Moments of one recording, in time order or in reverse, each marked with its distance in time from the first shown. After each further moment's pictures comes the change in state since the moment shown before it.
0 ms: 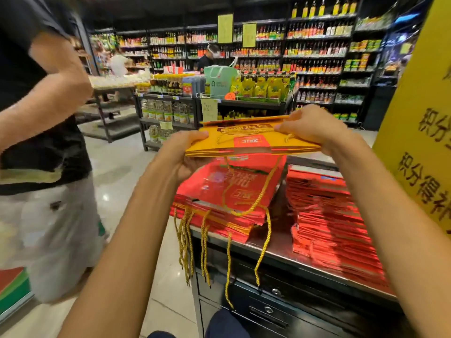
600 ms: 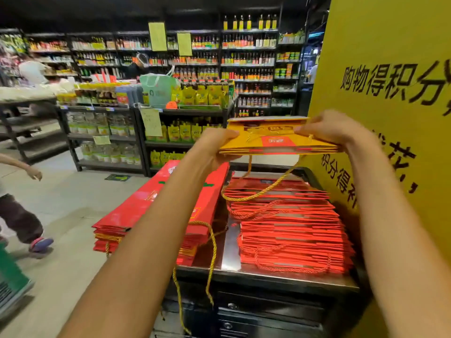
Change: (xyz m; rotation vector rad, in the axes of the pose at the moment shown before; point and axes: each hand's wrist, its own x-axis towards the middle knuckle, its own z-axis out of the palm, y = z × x) left_hand 0.093 -0.045 0.177 0.242 -0.264 0.024; right_hand -0.012 0.103 -0.129 -0.219 0.156 0.290
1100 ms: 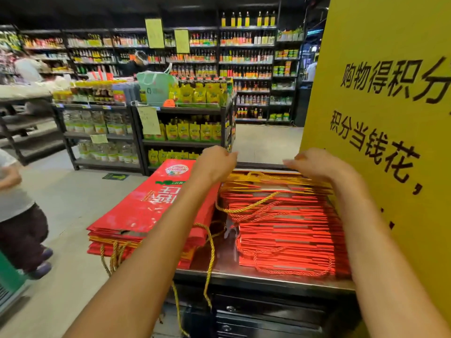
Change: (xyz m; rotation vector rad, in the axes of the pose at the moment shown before) left_hand -0.004 -0.042 -0.005 1.028 0.108 0.321; right_hand 0.004 0.039 0.066 -0.317 -0.124 -0.007
